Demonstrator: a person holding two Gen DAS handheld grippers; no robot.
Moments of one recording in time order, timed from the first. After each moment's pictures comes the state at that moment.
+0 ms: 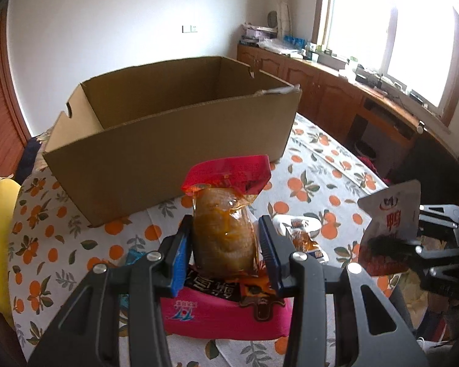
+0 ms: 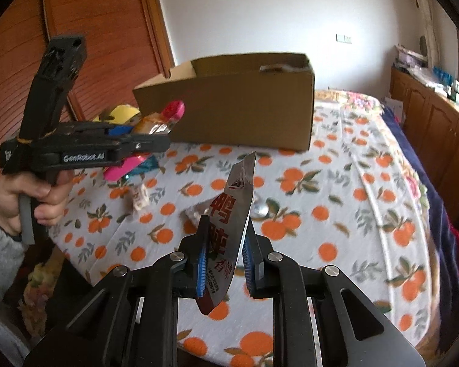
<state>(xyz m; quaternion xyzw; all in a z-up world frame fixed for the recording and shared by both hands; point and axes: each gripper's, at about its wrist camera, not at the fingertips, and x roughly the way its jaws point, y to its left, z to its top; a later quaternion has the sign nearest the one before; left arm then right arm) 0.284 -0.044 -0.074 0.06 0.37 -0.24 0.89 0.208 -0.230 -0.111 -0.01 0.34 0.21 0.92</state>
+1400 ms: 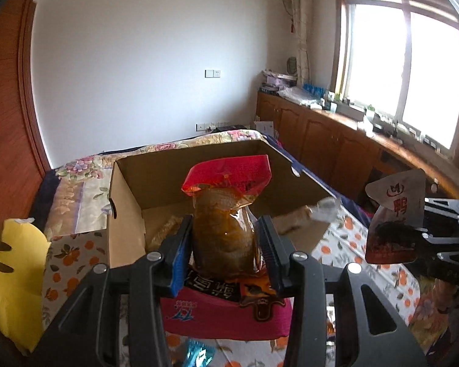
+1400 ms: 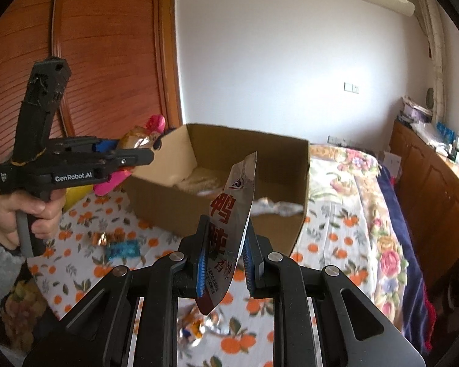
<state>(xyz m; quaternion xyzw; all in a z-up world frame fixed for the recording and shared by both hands) 0.359 -0.011 0.001 0.02 0.28 -0.21 0.94 0.296 -0.216 -0.016 -0.06 0.26 0.21 0.94</state>
